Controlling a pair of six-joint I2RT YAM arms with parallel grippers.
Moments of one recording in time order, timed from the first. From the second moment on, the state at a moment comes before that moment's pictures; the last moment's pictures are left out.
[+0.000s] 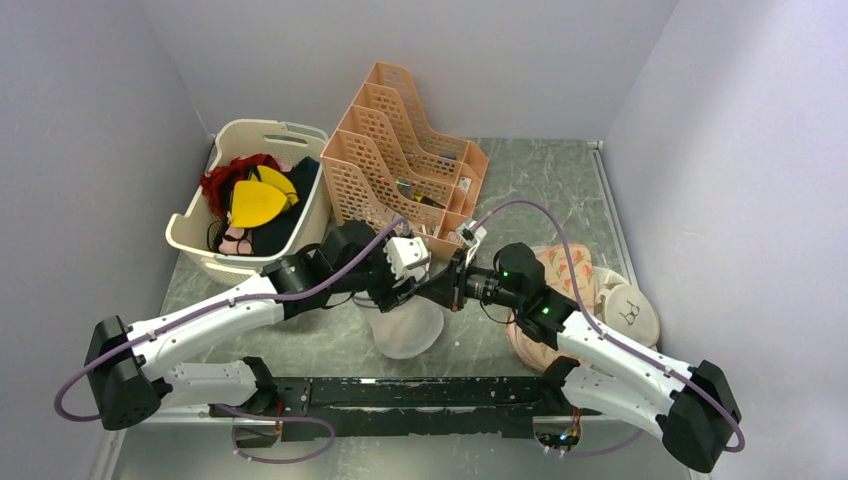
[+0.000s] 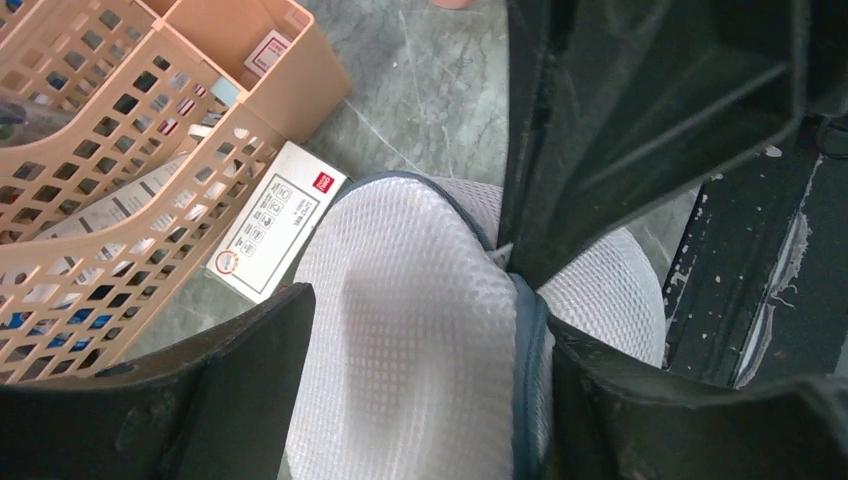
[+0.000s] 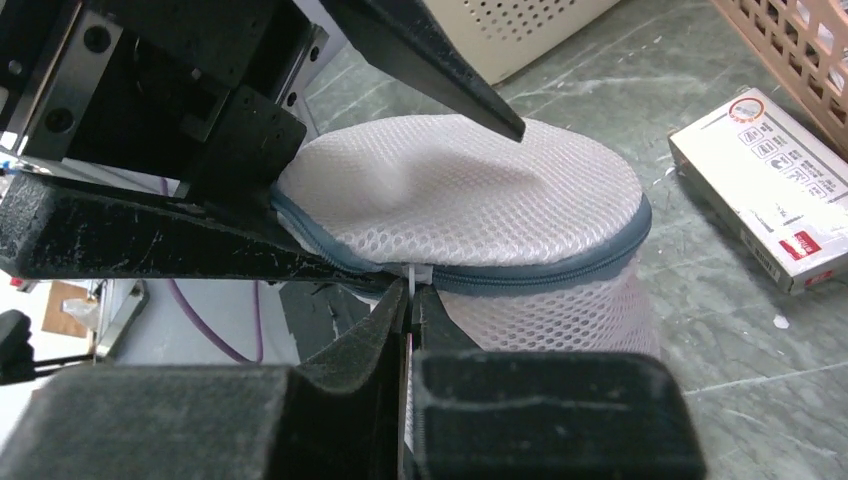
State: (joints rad) left arm -0.97 1.16 0.93 -0.34 0.12 0.20; right arm 0.75 0.91 0.50 0.21 -0.46 0.51
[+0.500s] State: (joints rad) left arm -0.98 1.12 0.93 -0.34 0.12 0.21; right arm 0.77 0.89 0.54 0.15 -0.38 0.50
